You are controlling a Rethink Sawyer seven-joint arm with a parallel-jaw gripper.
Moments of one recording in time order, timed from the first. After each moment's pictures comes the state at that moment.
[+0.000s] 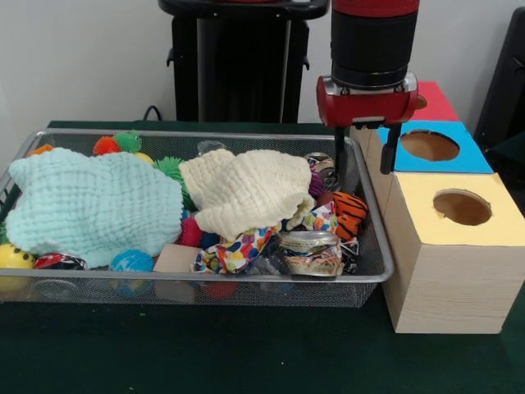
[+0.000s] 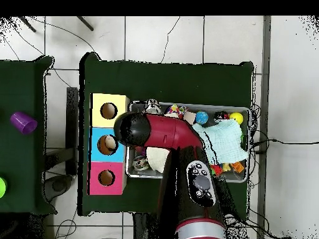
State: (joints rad) arm -0.16 -0.65 0.06 1.60 0.04 0.57 1.57
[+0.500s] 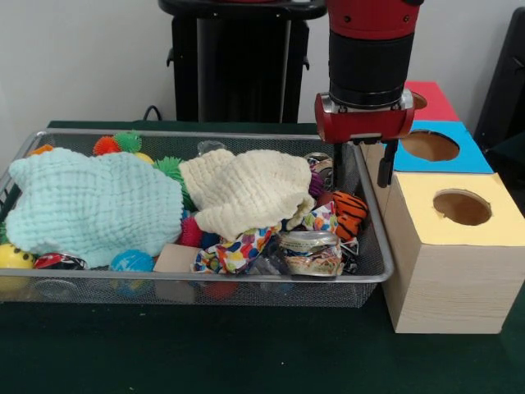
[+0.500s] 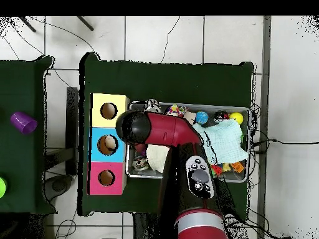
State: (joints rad) arm -0.16 -0.60 0.06 1.57 0.03 0.57 1.57
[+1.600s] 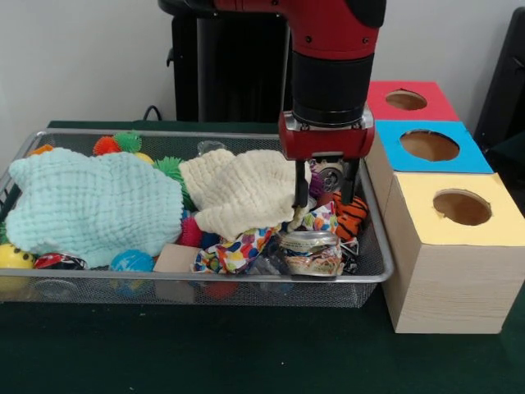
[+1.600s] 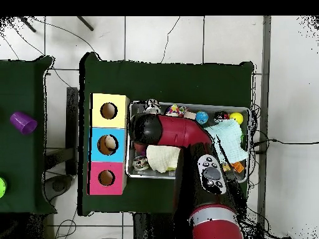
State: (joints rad) arm -0.22 -0.57 0.08 1.57 -0.07 0.50 1.57
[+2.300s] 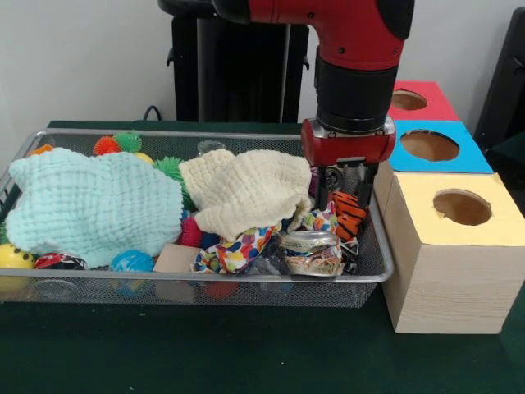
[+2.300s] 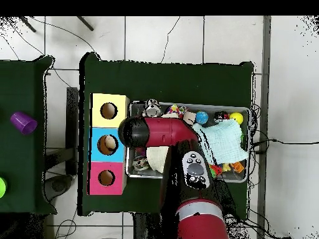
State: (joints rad) arm -0.16 -0.55 0.08 1.56 -0.13 0.50 1.57
